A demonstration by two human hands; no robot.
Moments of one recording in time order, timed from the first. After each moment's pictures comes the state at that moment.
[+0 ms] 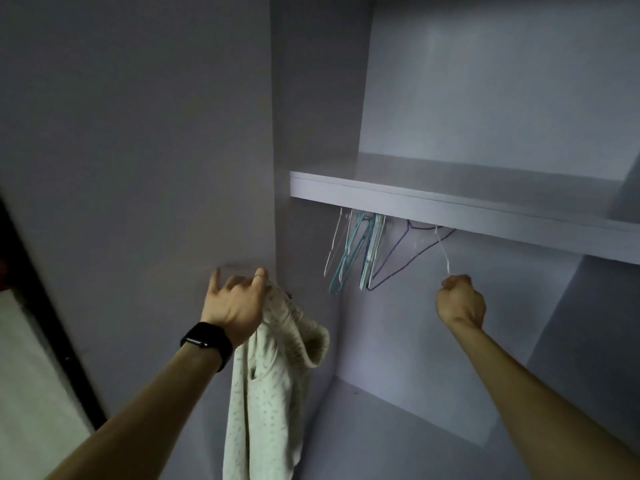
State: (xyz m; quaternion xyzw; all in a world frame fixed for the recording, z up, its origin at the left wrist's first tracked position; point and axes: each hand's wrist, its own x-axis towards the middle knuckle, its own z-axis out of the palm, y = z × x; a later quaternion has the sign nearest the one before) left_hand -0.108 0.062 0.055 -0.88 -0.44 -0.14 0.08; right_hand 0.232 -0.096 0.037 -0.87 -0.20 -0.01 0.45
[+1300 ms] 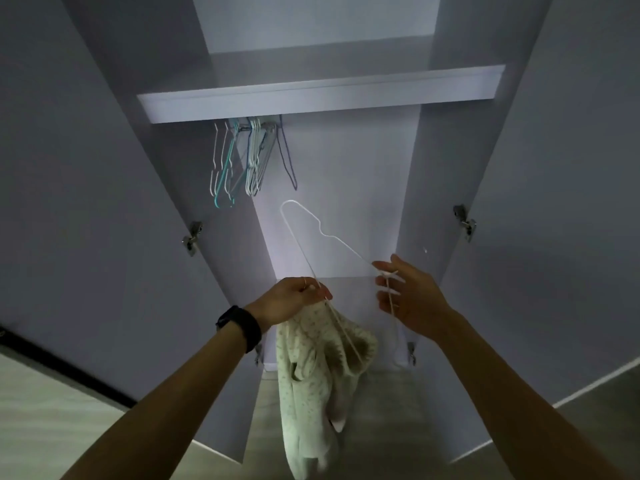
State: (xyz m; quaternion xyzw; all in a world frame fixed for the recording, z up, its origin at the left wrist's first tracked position) left_hand -0.079 -0.139 0.018 -0.83 -0.18 0.08 -0.53; right_hand 0.062 -0.360 -0.022 -0.50 -0.03 0.42 0.75
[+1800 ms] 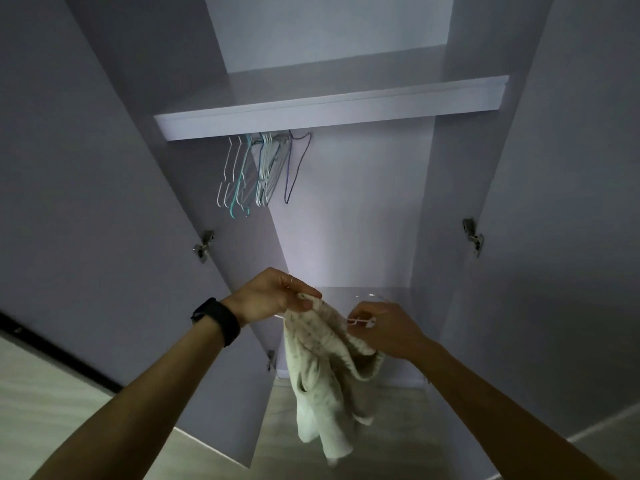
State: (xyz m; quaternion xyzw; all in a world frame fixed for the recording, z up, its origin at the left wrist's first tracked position) left_hand -0.074 -0.144 0.061 -0.85 -0.18 0.06 -0.49; right_hand 0.061 -0.355 -0.050 -0.80 -0.41 0.20 0.39
